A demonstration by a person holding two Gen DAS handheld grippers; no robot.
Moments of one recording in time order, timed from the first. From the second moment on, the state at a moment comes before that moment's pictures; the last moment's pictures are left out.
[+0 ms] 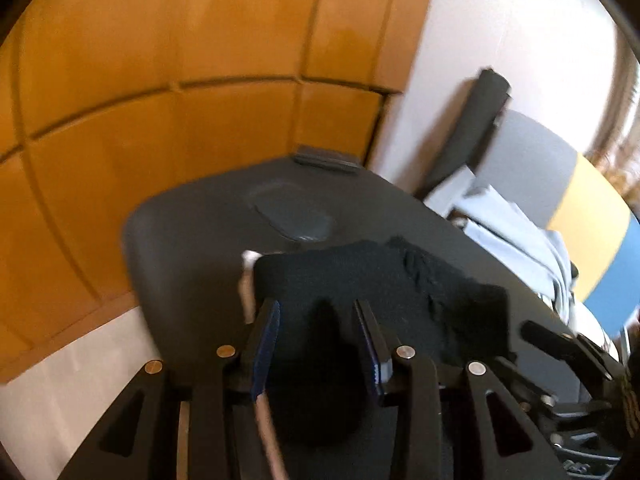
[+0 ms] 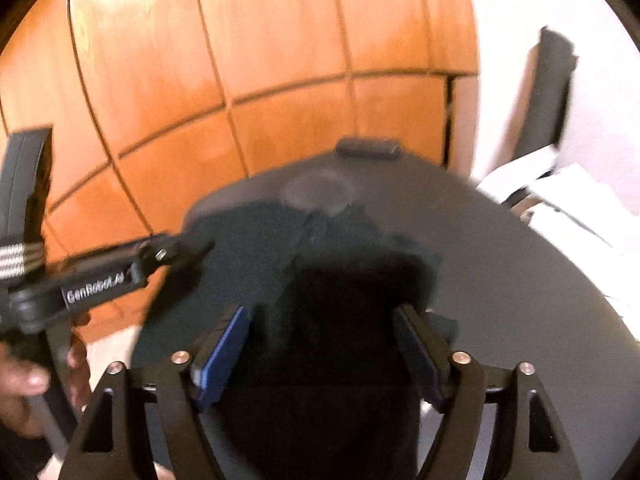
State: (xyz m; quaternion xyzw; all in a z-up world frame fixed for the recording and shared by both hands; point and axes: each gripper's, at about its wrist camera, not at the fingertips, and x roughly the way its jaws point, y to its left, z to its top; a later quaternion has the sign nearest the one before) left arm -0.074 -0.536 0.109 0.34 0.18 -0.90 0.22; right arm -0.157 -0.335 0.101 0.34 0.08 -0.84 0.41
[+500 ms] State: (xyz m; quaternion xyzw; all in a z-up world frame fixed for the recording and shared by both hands) left arm 0.038 -0.430 0.210 0.26 0.06 -0.93 0.25; right arm -0.033 -0.292 0.188 0.29 0.07 -0.89 0.35
